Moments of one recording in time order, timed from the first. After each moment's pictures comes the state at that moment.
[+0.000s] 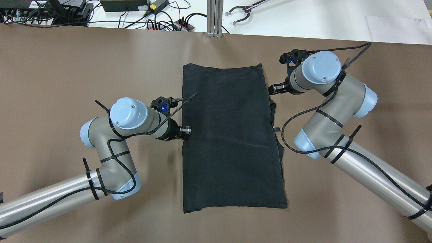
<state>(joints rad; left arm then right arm) -0.60 -2.22 -1.37 -2.27 -1.92 -1.36 0.86 -0.97 1.42 -1.20 1.78 0.78</state>
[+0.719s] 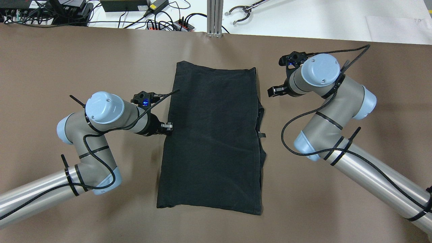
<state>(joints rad) -0.66 -2.12 -1.44 -2.28 -1.95 -1.27 0.85 -0.98 1.43 -1.19 1.78 0.78</state>
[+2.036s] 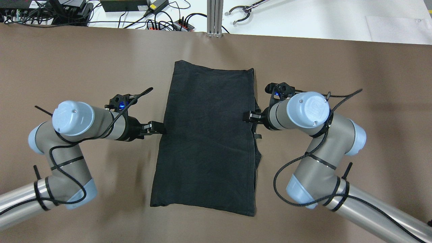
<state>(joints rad) -0.65 -1.97 -1.62 -2.32 -1.89 -1.43 0.67 -1.07 1.68 -1.19 1.77 1.28</state>
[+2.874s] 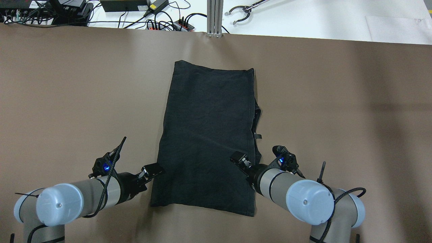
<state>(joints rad) -0.31 -1.77 -1.89 -2.32 -1.47 -2.05 0.34 -1.26 1.92 -1.03 1.44 2.11</state>
